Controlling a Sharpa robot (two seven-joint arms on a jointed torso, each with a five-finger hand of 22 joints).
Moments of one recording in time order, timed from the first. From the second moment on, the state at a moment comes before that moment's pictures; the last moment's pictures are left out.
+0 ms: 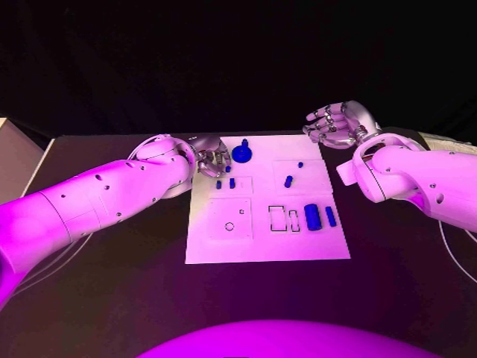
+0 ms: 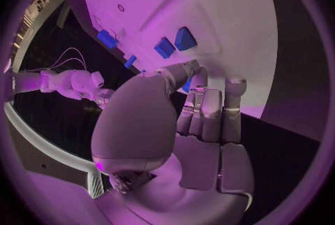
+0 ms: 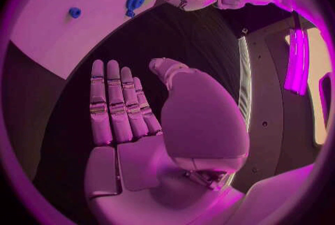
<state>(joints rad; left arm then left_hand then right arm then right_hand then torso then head) 1.14 -0.49 0.08 1.11 -1.41 -0.07 -0.15 1.41 -0.20 0.65 -0.03 0.12 0.82 0.13 0.24 0.27 0.91 0.07 0.78 0.25 1.27 0.01 1.45 0.94 0.15 1.05 0.12 1.18 1.10 1.26 -0.86 -0.11 1.44 -0.70 -0.68 0.09 1.34 -0.26 0.44 0.22 0.42 0.81 0.21 0.28 0.26 1.03 0.16 0.26 0.07 1.12 0.11 0.12 0.41 0.17 1.07 0.22 0.07 0.18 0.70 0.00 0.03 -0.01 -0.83</state>
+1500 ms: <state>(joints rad) 0.94 -0.85 0.30 1.48 -0.39 -0.17 0.25 1.38 -0.19 0.60 0.02 0.12 0.85 0.20 0.29 0.24 0.78 0.14 0.71 0.17 0.94 0.07 1.19 0.44 0.17 0.83 0.16 0.91 0.88 1.22 -0.82 -0.11 1.33 -1.54 -0.38 -0.12 1.35 -0.28 0.57 0.05 0.25 0.99 0.15 0.22 0.24 1.21 0.08 0.07 0.07 1.47 -0.01 1.22 1.15 0.09 1.46 0.08 1.18 1.15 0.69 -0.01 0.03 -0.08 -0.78</state>
